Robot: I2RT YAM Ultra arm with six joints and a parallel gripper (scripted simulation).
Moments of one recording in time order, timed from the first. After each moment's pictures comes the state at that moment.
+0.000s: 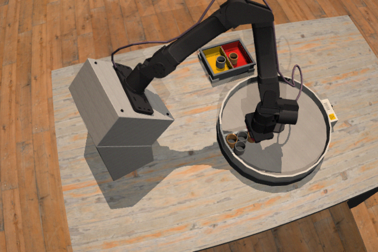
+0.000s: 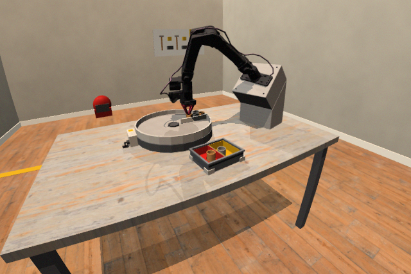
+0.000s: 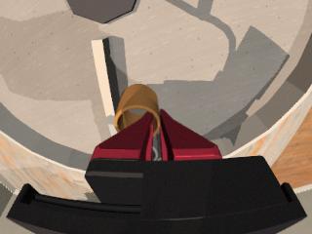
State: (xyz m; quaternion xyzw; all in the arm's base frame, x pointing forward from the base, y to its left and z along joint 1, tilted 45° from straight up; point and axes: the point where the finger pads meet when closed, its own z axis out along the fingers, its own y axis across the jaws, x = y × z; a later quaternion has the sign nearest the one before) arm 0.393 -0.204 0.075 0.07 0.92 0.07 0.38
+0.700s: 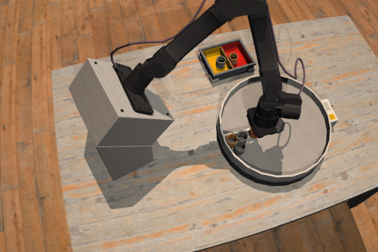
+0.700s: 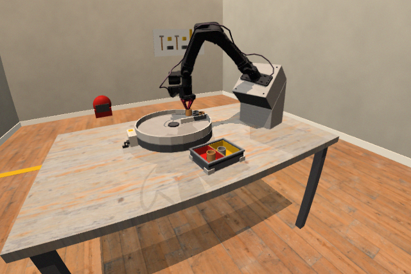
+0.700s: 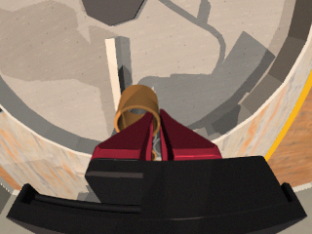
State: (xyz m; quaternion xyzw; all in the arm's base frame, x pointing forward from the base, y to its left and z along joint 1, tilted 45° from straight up) arm 0.372 -0.208 0.100 0.07 0.92 0.07 0.38
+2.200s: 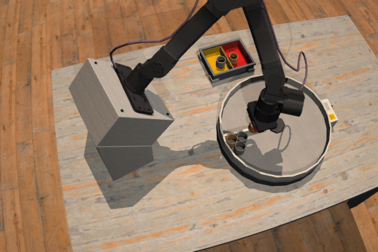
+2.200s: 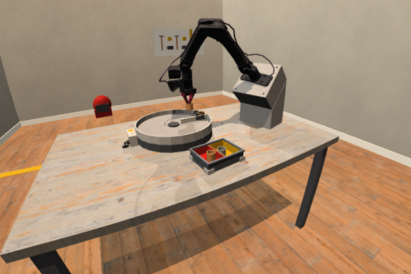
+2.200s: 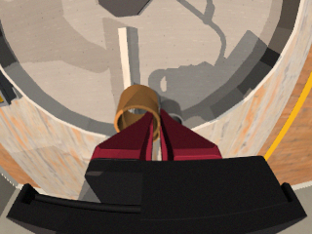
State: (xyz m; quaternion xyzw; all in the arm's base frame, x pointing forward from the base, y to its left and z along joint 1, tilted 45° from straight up) arm 0.344 -0.206 0.120 0.06 0.92 0.08 0.37
